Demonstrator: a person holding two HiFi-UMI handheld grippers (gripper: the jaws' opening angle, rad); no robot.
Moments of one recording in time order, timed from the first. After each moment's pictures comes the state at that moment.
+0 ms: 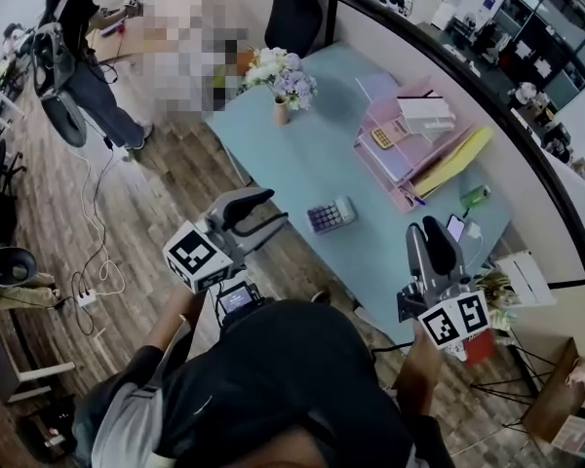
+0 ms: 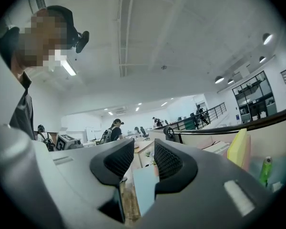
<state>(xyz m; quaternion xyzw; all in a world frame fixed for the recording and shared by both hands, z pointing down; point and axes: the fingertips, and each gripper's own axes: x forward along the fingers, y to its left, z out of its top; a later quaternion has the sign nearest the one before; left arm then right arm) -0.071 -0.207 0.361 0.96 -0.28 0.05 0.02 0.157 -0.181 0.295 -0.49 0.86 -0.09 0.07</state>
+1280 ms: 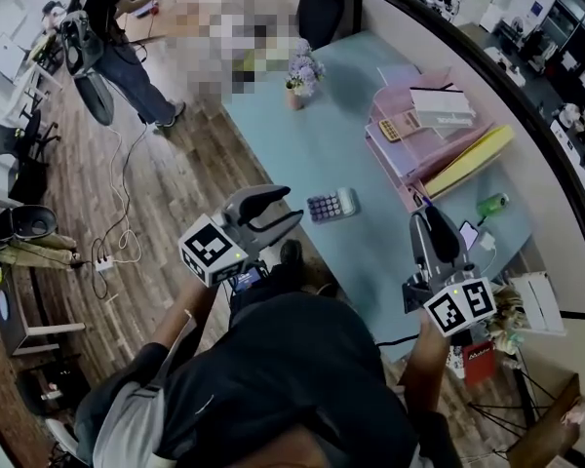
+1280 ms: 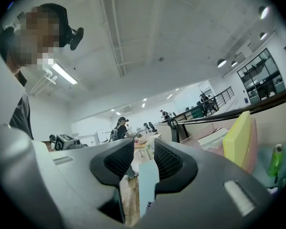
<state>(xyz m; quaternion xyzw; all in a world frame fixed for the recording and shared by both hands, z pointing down) 0.013 -0.209 0.392 0.94 -0.33 0.10 0.04 0.229 -0.224 0.348 -0.43 0.89 -0.15 0.08</state>
